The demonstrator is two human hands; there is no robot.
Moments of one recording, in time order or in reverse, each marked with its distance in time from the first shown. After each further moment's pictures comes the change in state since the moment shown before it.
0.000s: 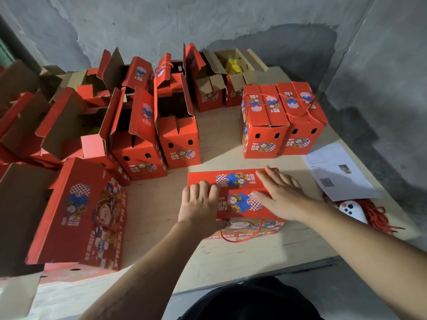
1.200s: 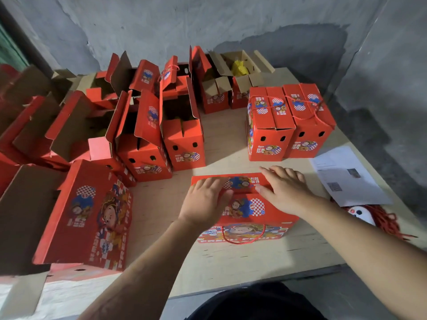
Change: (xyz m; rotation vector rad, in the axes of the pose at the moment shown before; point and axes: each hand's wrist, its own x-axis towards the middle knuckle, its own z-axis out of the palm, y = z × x) left_hand 0.022 -0.010 -0.013 -0.446 0.051 -0.053; right_hand 0.021 -0.002 -0.014 -0.072 0.186 -0.001
